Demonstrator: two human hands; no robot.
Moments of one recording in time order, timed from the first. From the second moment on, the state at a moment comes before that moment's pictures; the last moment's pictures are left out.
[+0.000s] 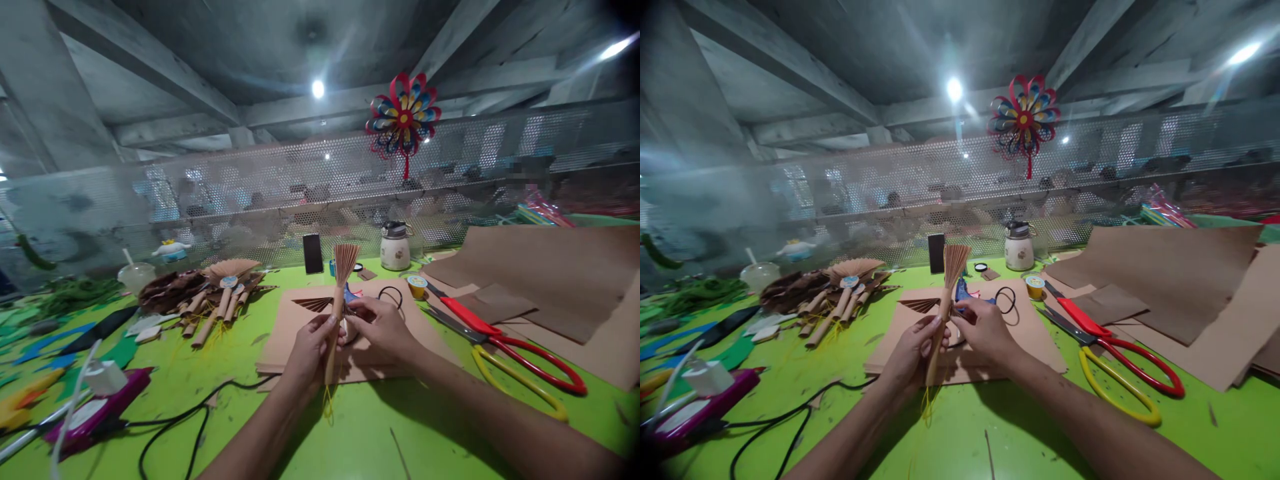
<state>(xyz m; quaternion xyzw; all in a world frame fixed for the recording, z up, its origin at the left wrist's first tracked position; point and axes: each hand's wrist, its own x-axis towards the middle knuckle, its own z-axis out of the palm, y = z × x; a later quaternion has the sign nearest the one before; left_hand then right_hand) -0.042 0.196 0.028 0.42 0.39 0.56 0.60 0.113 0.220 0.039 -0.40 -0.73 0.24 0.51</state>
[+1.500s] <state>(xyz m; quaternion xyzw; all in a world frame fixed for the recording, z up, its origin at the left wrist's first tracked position) -0.040 0.193 0.031 0.39 0.38 0.58 0.61 0.121 0.216 0.044 -0.38 -0.78 0.07 0.49</state>
